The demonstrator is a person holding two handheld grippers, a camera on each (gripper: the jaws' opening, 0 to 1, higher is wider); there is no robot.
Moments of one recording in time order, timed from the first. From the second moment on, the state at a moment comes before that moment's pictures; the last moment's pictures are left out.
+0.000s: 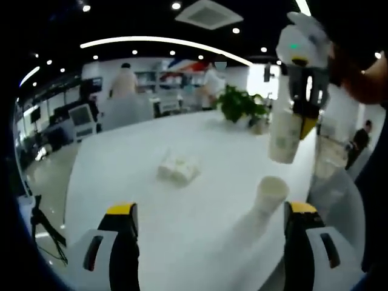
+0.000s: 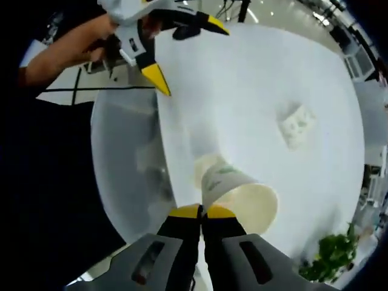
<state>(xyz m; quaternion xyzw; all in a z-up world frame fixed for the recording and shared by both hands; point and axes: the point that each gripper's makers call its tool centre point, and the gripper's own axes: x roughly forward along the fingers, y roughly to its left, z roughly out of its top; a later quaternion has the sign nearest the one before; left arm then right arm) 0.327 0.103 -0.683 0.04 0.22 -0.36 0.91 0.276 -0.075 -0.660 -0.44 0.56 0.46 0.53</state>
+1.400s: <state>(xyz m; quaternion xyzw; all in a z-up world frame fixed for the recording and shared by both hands) 0.330 0.111 -0.688 0.03 0.22 -0.34 0.91 0.266 -0.073 -0.726 -0.42 0.59 0.46 0.51</state>
